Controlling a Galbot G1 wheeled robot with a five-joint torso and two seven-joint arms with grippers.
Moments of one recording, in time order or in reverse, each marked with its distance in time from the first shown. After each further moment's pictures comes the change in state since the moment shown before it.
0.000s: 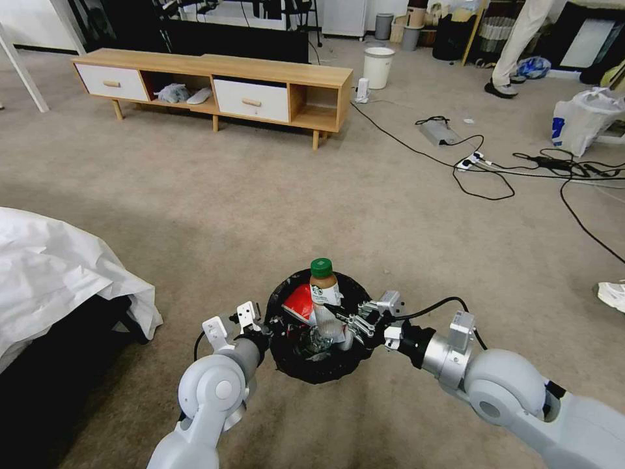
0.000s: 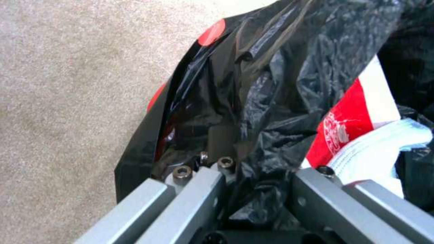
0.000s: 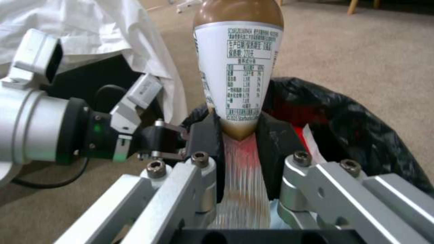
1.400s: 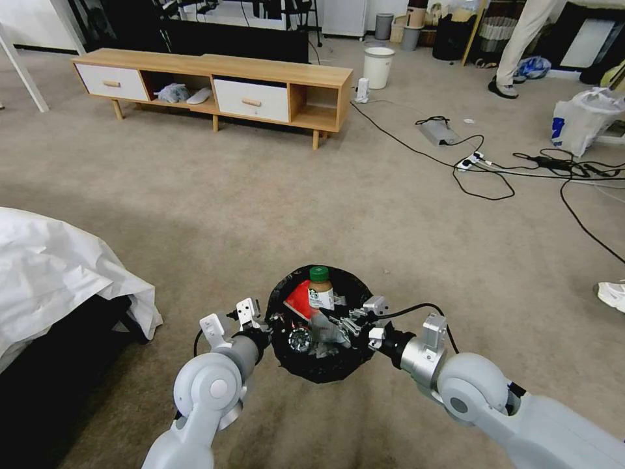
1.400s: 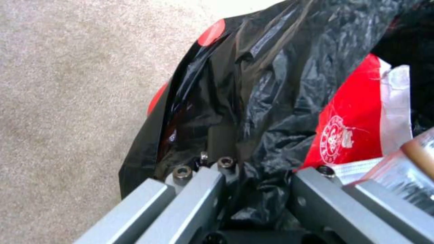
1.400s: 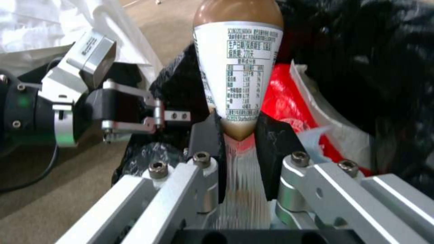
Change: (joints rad) left arm -0.011 0.012 -0.002 -0.013 -0.037 0.001 0.007; right arm 0.056 0.094 -0.102 -0.104 0.024 -0.023 0.072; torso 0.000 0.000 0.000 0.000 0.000
